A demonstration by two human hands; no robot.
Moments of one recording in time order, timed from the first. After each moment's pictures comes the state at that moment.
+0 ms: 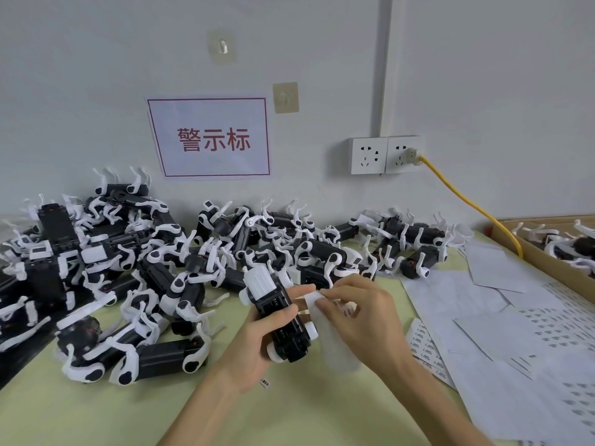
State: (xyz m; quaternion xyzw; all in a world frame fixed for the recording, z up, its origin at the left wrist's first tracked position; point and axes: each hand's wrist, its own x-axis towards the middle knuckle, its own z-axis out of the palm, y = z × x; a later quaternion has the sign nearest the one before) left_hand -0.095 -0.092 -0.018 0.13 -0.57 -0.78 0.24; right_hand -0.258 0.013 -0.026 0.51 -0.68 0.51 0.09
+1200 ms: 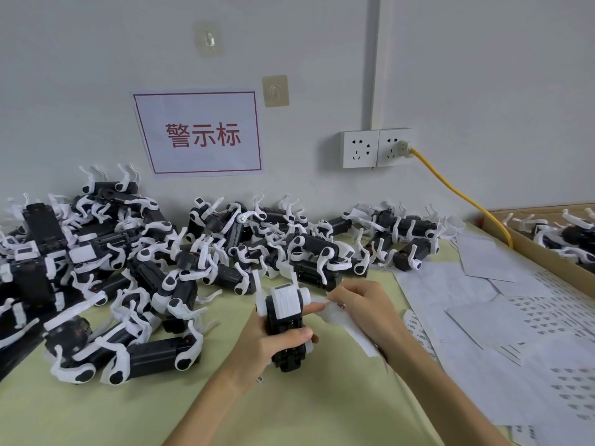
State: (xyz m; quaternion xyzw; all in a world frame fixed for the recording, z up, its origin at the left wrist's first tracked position) left_hand -0.095 -0.076 -0.017 0.16 -0.69 -0.67 0.22; right_hand -0.268 0.019 -0.011 0.37 -0.72 0.55 -0.21
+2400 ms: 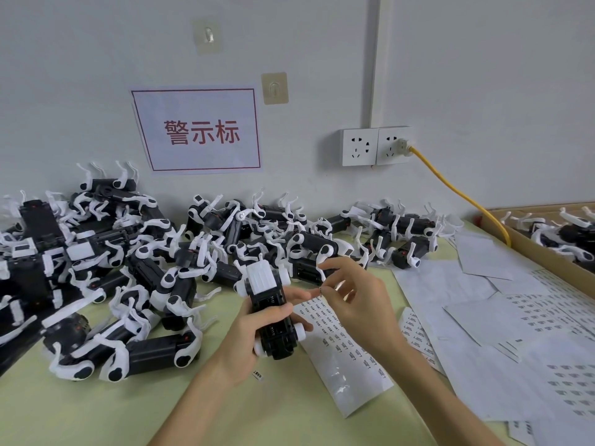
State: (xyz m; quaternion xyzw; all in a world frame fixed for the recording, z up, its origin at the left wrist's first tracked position) left_hand -0.096 -0.090 -0.016 0.13 -0.61 -0.74 0.25; right_hand -0.263 0.015 -0.020 0.49 -0.67 0.55 -0.02
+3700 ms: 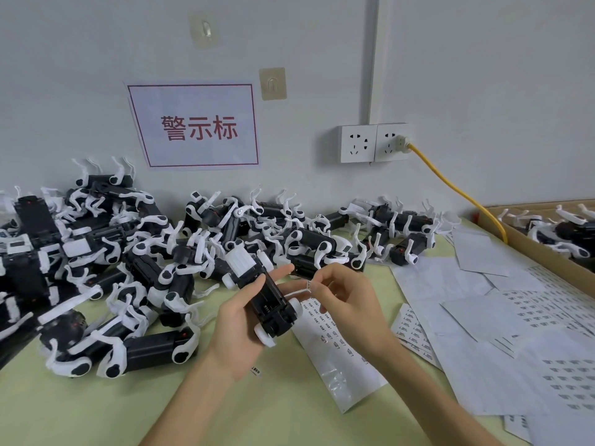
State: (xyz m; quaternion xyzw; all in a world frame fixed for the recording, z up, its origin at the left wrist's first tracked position) left_hand -0.100 -0.106 -0.029 0.14 -0.49 -0.81 0.28; right_hand -0.245 0.018 -0.015 0.47 -0.61 0.62 -0.16
